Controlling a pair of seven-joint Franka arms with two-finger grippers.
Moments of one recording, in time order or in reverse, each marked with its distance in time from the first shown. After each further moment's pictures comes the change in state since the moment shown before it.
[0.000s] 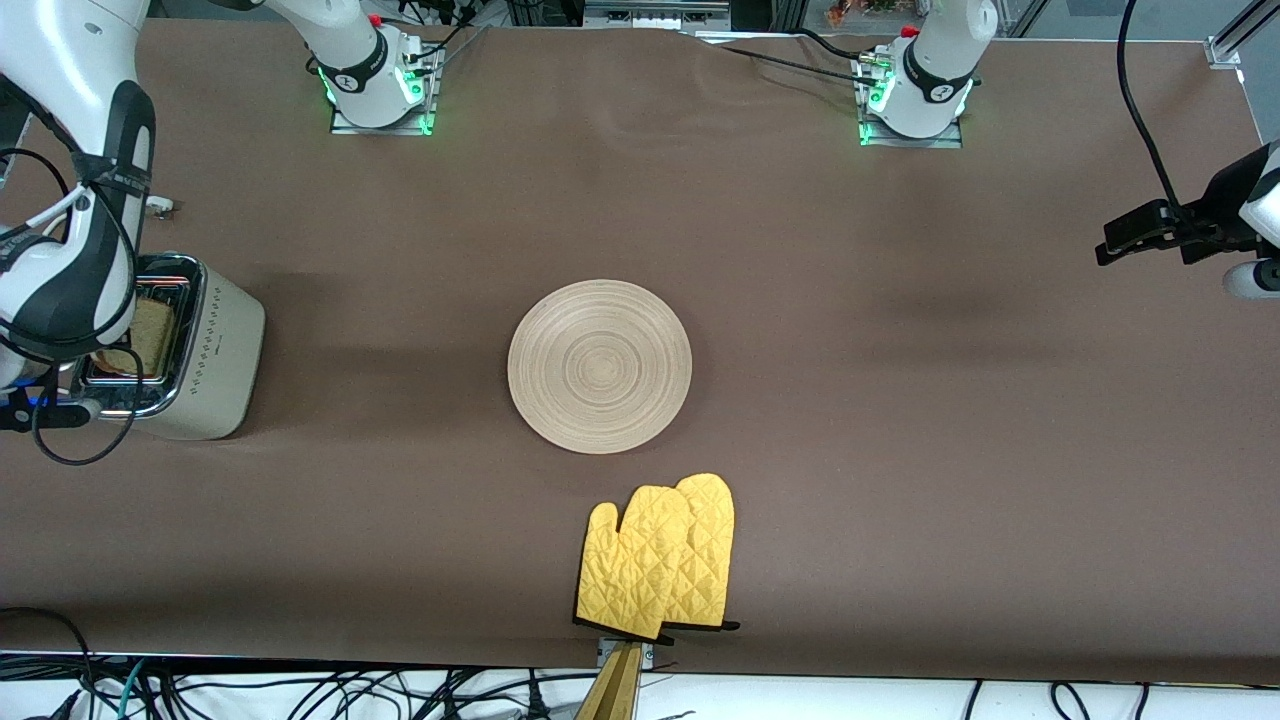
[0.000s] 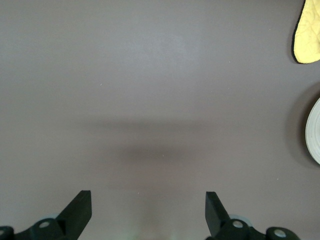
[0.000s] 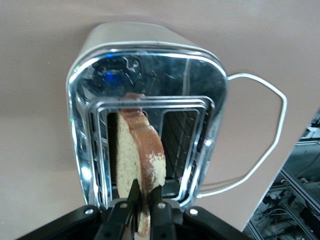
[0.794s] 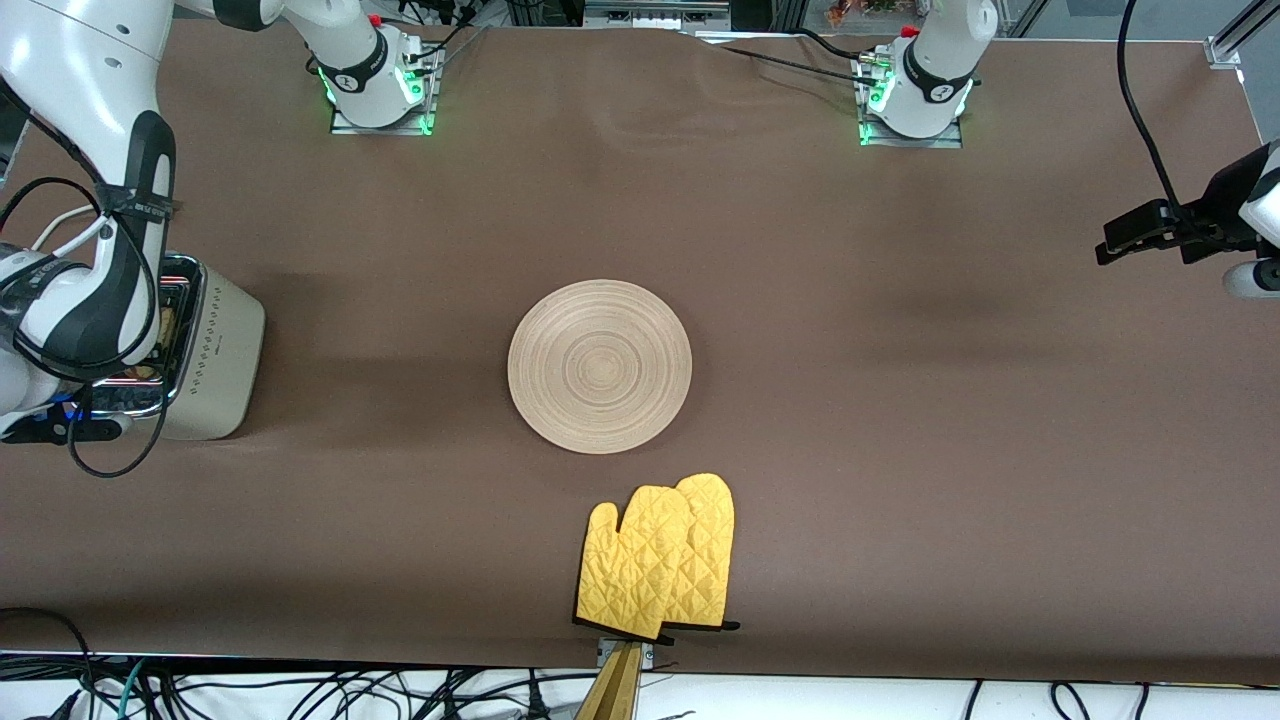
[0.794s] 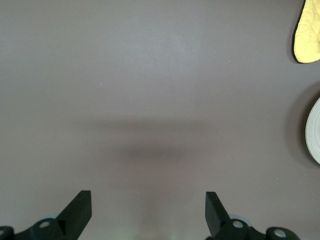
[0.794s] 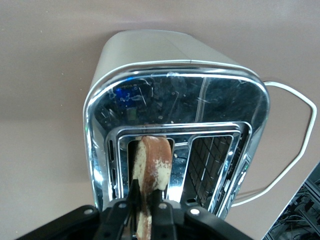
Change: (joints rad) left arm 0.000 0.000 0.000 0.000 0.000 -0.001 0.000; right arm -0.001 0.050 -0.003 -0.002 0.074 0.022 0.000
